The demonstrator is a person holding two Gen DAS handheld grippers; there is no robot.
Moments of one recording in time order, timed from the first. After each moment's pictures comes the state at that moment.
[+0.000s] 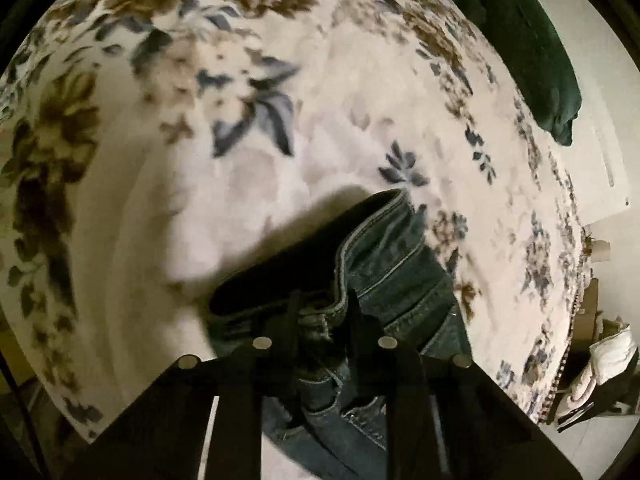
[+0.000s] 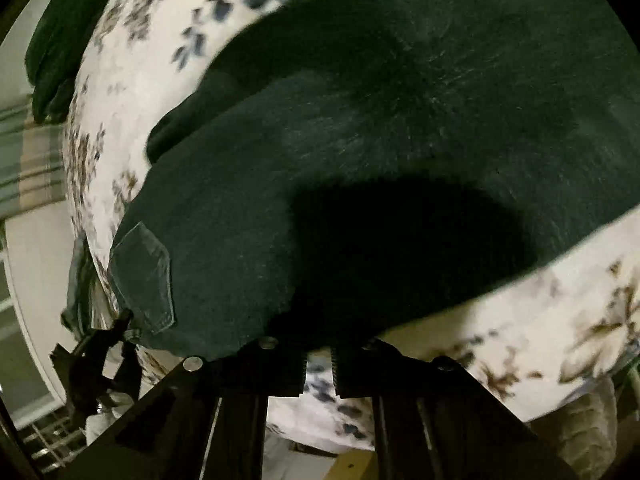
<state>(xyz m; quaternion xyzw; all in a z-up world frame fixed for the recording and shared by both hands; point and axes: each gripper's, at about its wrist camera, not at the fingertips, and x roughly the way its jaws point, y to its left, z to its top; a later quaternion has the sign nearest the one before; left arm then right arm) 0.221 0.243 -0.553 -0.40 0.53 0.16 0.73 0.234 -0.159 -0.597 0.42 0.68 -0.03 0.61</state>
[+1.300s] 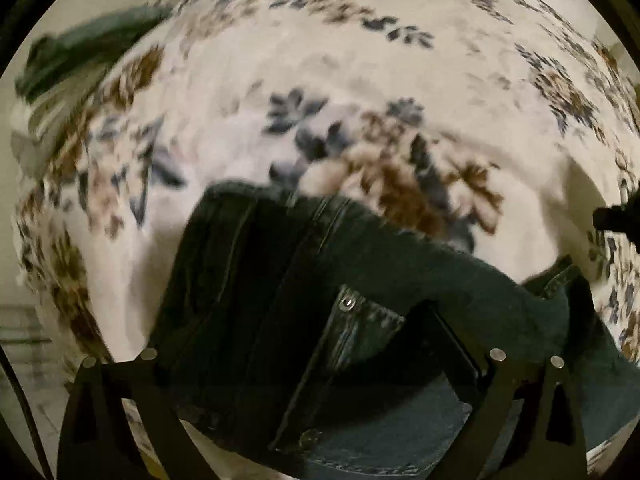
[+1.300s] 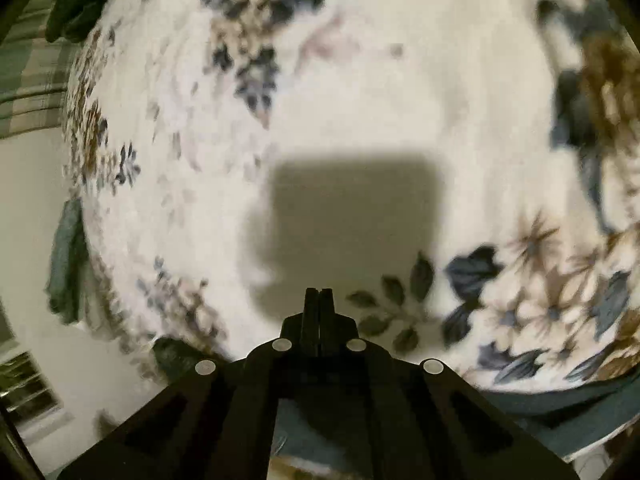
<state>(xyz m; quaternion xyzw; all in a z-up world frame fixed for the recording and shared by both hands) 0.287 0.141 -0.564 -0.09 0.62 0.12 0.77 0.501 -0.166 -0.592 0.28 0.75 0.09 0.59</state>
